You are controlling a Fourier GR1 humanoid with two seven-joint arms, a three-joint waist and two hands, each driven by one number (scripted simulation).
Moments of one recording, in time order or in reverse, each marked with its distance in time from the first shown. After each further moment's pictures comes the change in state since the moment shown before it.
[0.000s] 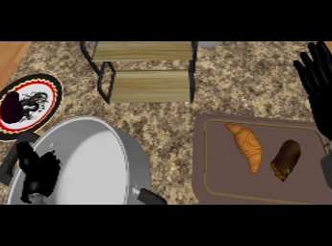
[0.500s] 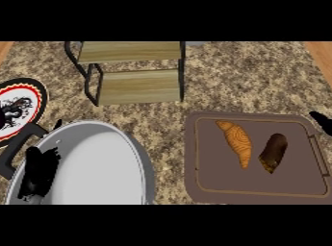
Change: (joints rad) left arm -0.016 0.106 -0.118 -0.092 -0.094 0.030 -0.035; right arm 0.175 -0.262 -0.032 0.120 0.409 -0.176 0.055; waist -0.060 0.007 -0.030
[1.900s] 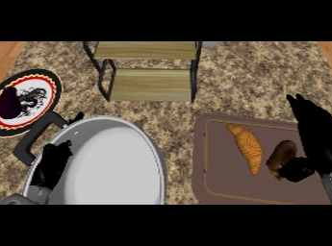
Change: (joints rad) left arm -0.110 0.073 -0.155 0.001 0.036 0.006 -0.029; right arm -0.128 -0.099 0.505 -0.339 0.559 0.404 0.786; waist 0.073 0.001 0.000
